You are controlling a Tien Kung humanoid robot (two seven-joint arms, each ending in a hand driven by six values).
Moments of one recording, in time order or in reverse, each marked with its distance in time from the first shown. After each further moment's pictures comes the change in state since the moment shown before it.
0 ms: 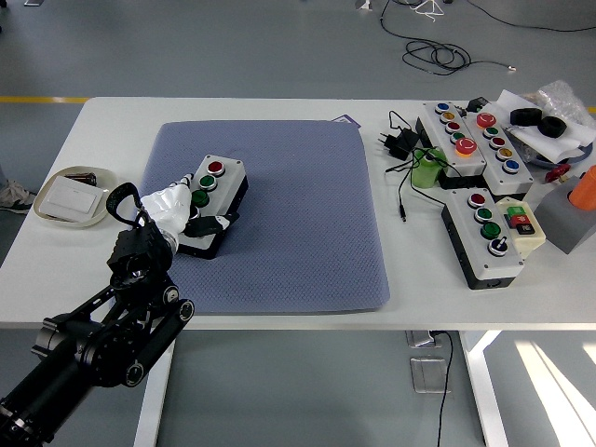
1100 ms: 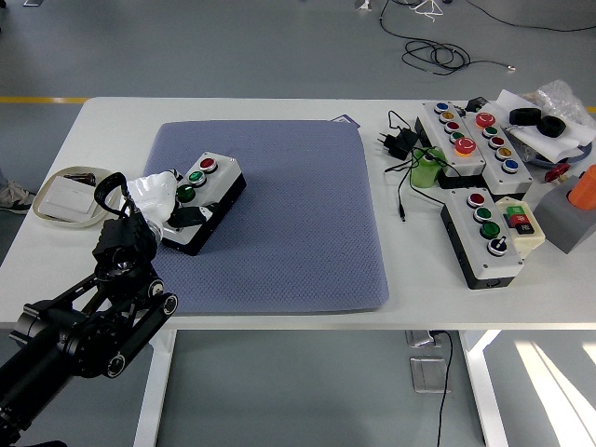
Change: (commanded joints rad) left arm -0.047 0.116 0.087 -0.011 0.000 0.063 -0.047; right arm -0.005 -0.002 0.005 0.000 -0.011 -0.005 -0.003
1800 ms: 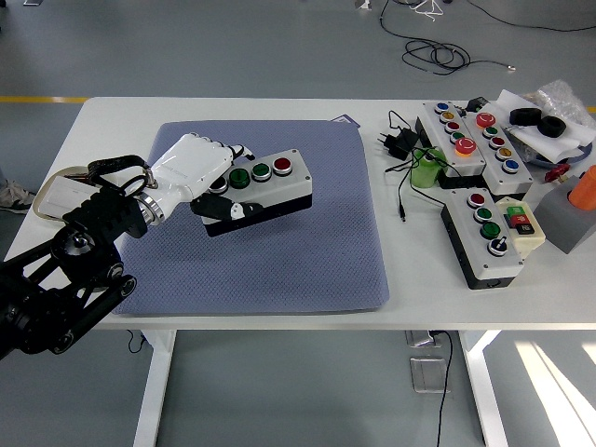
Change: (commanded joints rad) left arm -0.140 0.224 0.249 -0.028 -0.053 0.138 -0.699; right arm 0.001 0.000 0.000 0.000 -0.002 -0.001 -0.003
